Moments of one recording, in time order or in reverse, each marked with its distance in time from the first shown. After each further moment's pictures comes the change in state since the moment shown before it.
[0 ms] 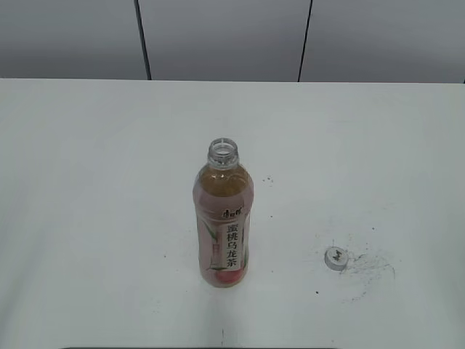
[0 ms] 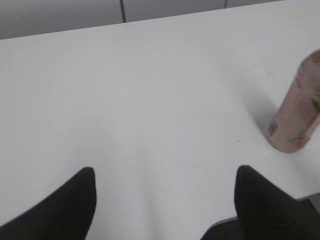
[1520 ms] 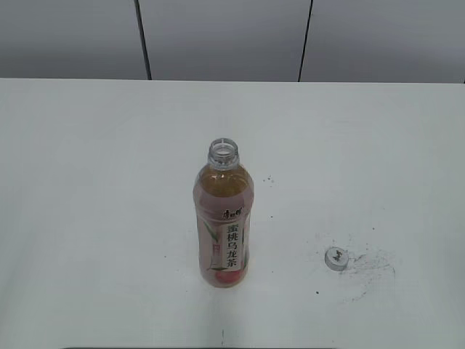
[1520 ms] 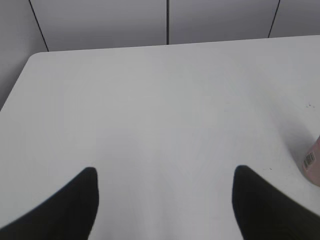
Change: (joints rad) left arm 0.155 -0.098 0.002 0.000 0.000 0.000; right arm -0.166 -0.180 0.000 0.000 -0.006 0.000
